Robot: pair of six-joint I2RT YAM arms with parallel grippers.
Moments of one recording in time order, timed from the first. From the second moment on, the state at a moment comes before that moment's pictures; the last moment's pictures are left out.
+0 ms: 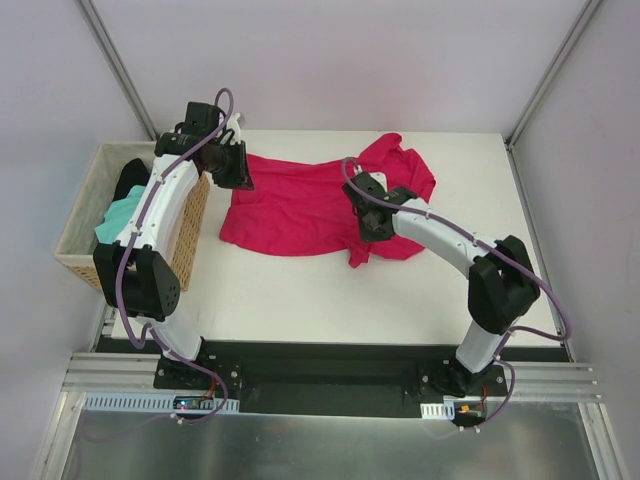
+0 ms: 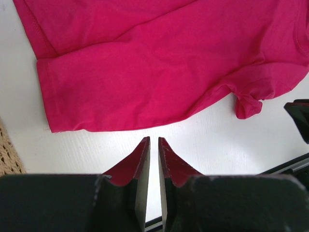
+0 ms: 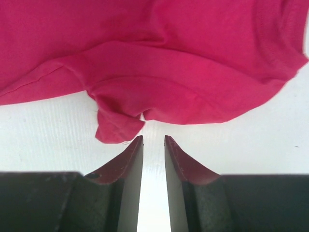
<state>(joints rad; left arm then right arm) -0.14 1.68 1.69 -0.96 0.34 -0.18 0.69 1.73 1.39 -0.83 0.37 0.48</state>
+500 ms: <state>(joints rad) -0.14 1.68 1.67 -0.96 0.33 -0.18 0.80 1.82 1.35 -0.75 0.31 0.54</state>
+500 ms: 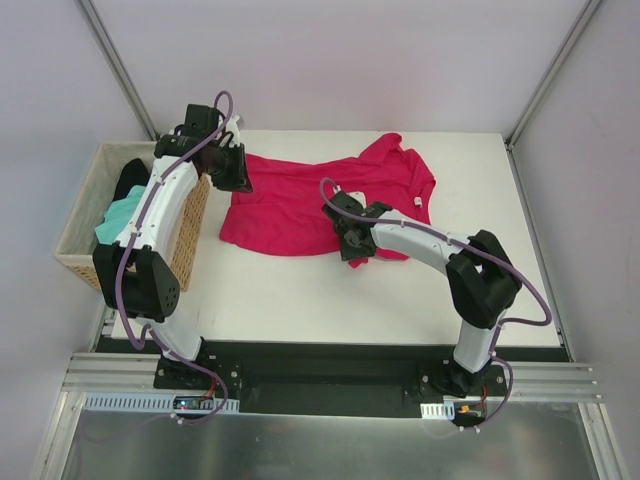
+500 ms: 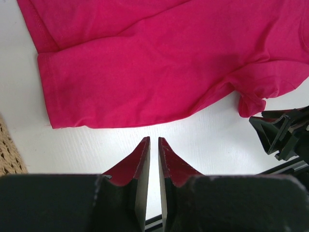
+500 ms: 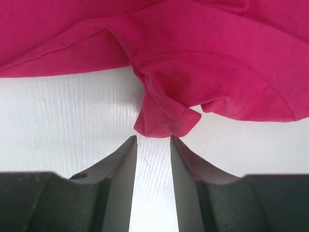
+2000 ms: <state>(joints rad) -0.14 1.64 1.65 -1.00 0.31 -0.18 0.73 1.92 1.31 -0.65 0.31 0.63</state>
